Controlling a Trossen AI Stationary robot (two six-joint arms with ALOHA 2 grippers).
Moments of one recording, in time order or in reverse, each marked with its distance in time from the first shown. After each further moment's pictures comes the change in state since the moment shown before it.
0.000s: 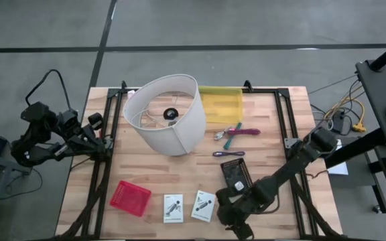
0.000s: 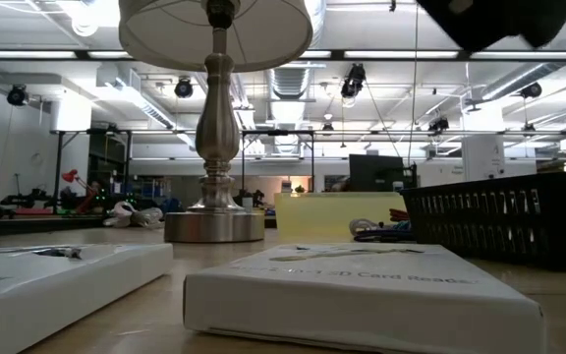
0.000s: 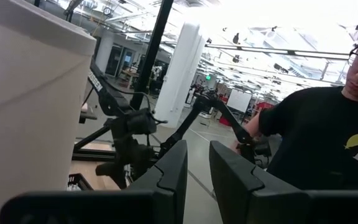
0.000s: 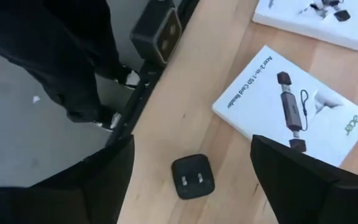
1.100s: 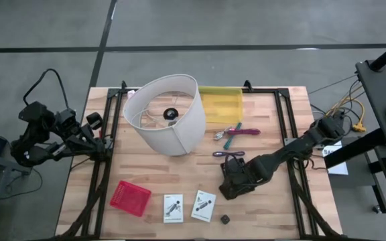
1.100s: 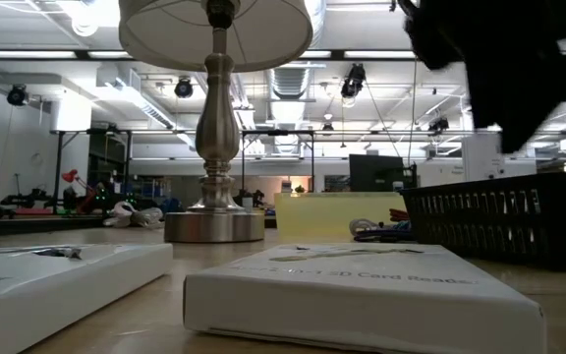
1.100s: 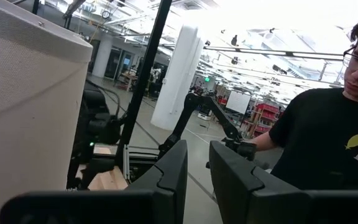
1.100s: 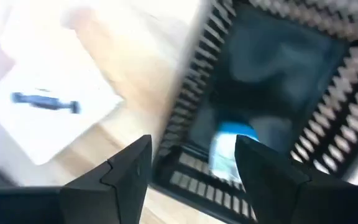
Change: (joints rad) left arm 0.000 0.000 0.014 0.001 0.001 0.000; right arm -0.196 -0.166 -0.118 -0.393 0.087 1.102
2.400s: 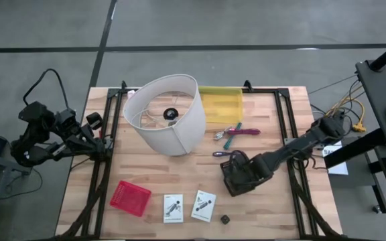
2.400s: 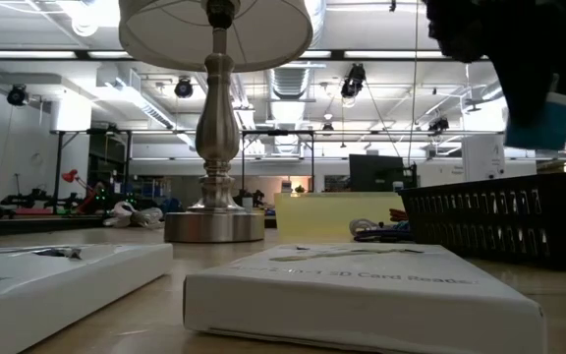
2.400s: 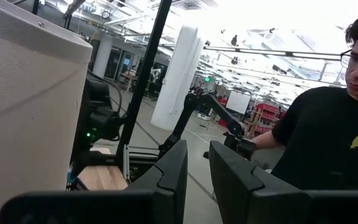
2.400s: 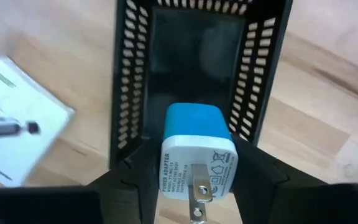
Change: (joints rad) left arm 0.000 0.000 0.000 0.000 0.000 -0.001; right arm -0.003 -0.003 0.087 -0.305 -0.035 0.230
